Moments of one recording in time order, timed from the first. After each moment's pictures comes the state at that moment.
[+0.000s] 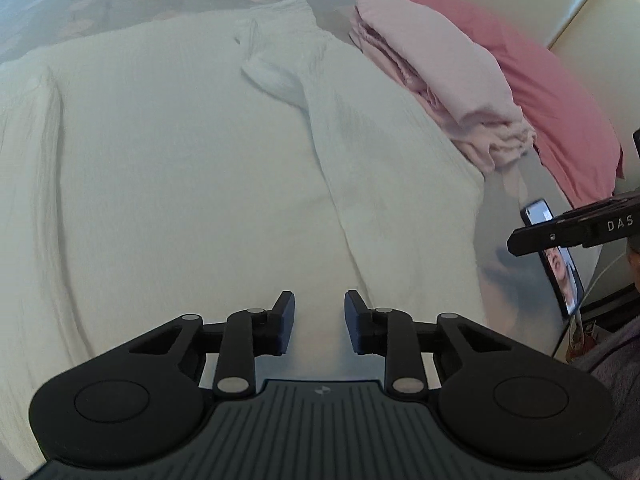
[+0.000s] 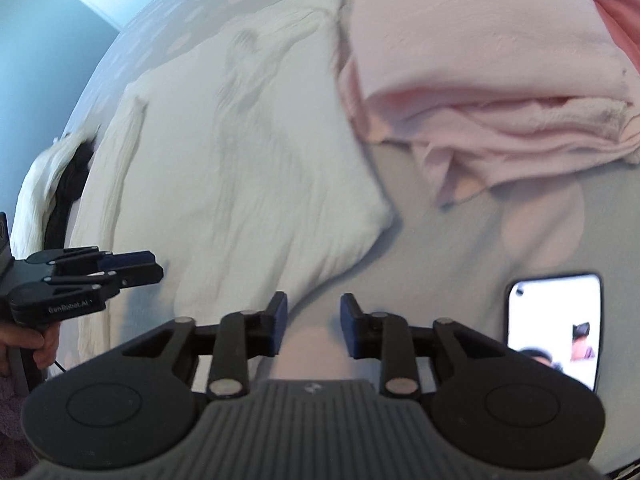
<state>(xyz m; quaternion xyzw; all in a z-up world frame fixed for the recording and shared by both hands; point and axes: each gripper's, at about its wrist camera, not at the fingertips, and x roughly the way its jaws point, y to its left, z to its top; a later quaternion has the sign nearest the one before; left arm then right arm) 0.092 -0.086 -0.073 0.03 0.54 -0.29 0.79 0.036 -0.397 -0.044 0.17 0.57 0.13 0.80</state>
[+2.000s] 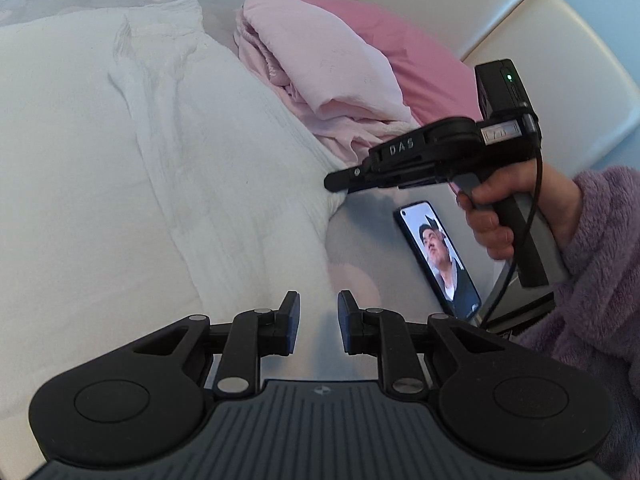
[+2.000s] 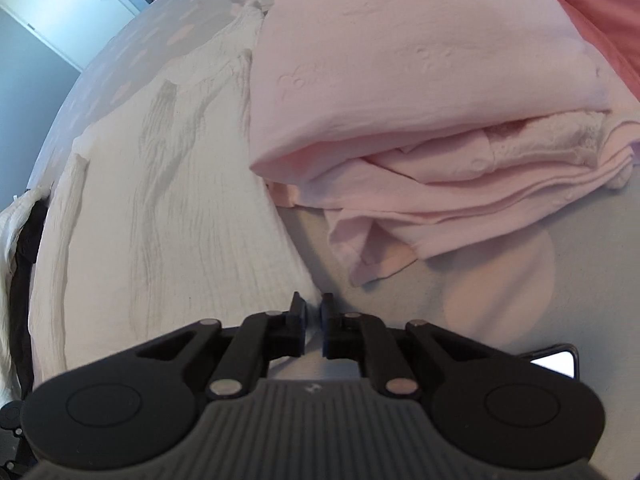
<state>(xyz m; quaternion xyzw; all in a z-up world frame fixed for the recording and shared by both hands) 0.065 -0.159 -0.072 -0.06 0.50 -0.40 0.77 0.098 -0.431 -0.080 0.20 0.54 0.06 0.82</state>
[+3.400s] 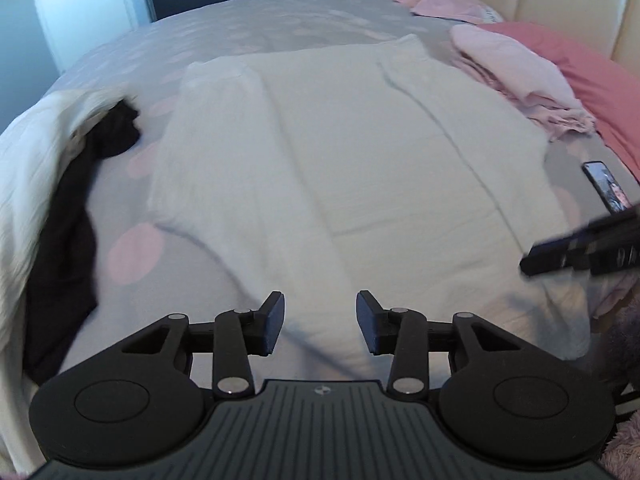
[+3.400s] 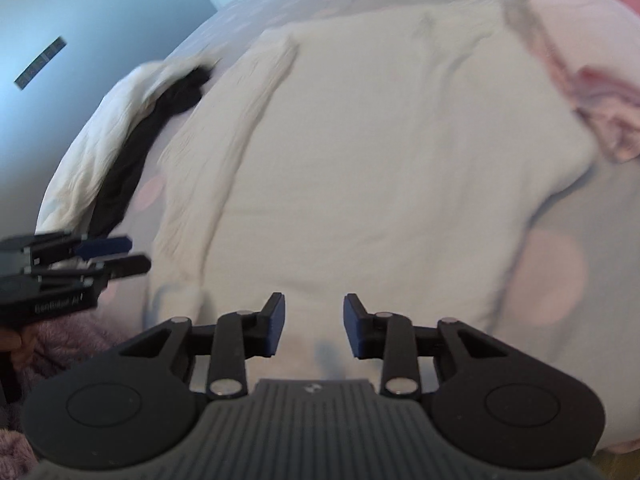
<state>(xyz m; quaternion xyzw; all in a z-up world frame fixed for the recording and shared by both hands) -0.053 0.021 -0.024 0.08 0.46 -0.10 0.88 -0.058 -0.235 -0.056 0.09 0.50 0.24 0.83</state>
